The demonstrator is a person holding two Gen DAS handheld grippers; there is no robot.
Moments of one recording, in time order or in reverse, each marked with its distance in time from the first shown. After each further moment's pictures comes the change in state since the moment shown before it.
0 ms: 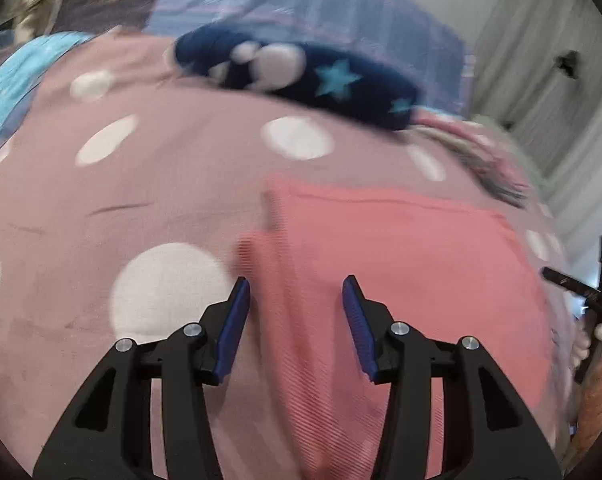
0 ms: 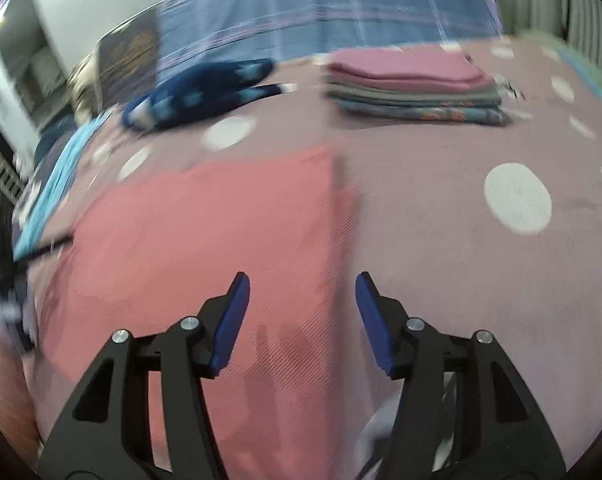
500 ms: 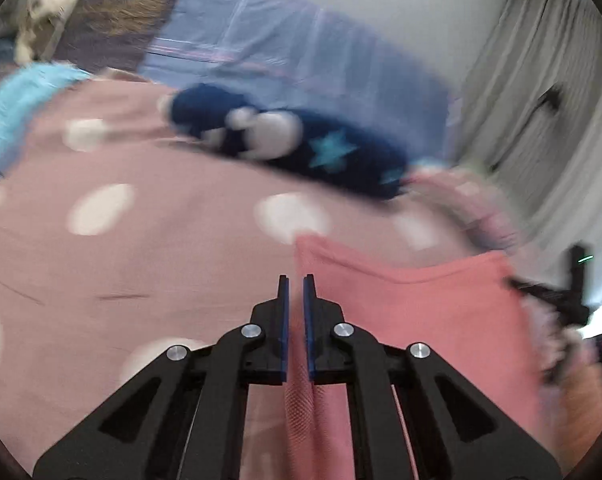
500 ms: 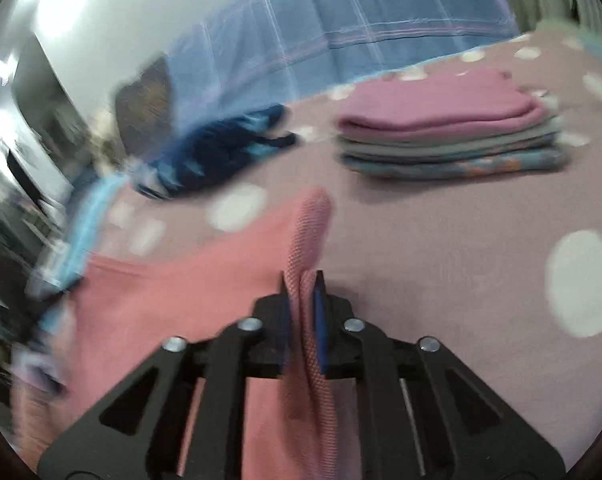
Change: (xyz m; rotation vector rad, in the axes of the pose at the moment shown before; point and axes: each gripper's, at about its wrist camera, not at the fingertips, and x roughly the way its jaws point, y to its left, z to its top) left arm -0.010 0.006 0.026 0.017 -0.162 -0.011; right arm 0.043 0.001 0.038 -0.022 -0.079 -0.064
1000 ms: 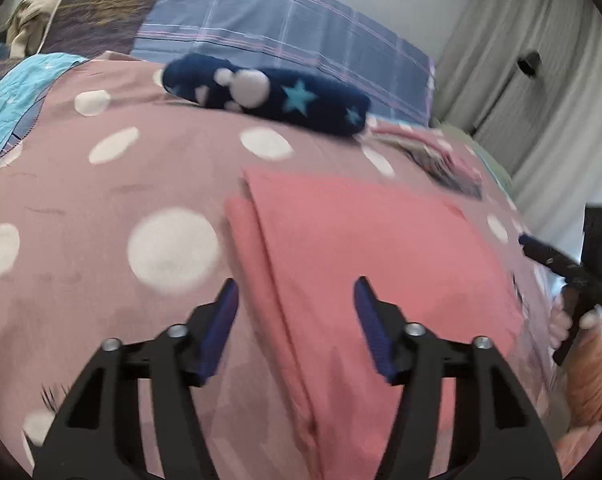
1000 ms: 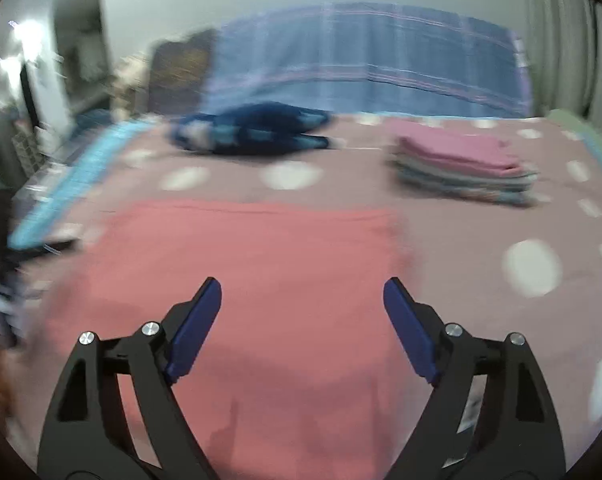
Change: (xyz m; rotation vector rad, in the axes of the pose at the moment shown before) left arm -0.072 -0.028 -0.078 0.062 0.066 -0.117; right arm -0.110 0.108 -0.094 -0.279 -0.120 0.181
